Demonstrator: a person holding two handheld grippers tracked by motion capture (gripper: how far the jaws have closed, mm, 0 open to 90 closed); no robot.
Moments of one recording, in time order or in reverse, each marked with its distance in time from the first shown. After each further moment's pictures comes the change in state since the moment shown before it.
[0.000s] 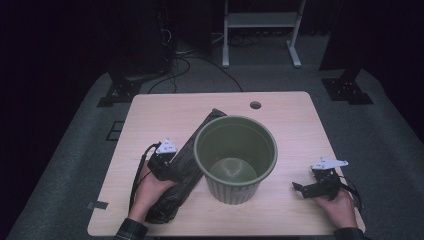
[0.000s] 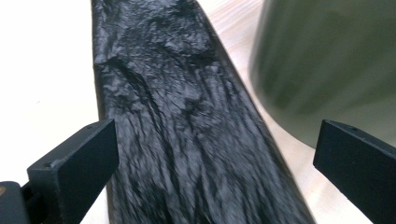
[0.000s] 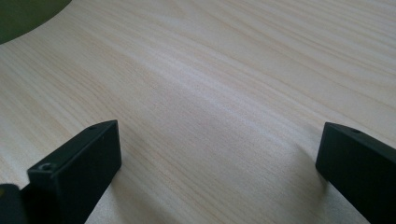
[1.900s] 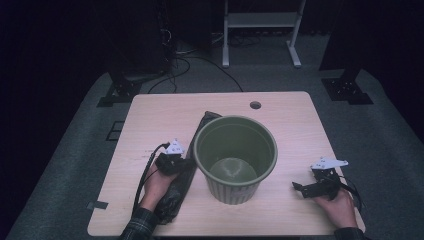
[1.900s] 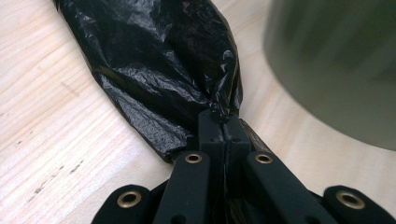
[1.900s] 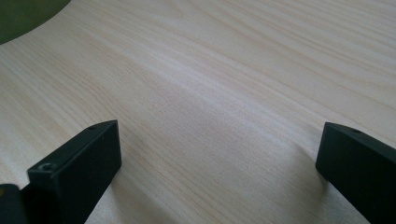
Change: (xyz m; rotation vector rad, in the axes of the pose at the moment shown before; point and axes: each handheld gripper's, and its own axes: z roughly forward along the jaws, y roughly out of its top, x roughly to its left) left arm 0.013 -0.013 0.032 0.008 -0.077 0.102; right arm 0.000 0.000 0.000 -0.001 -0.001 0.001
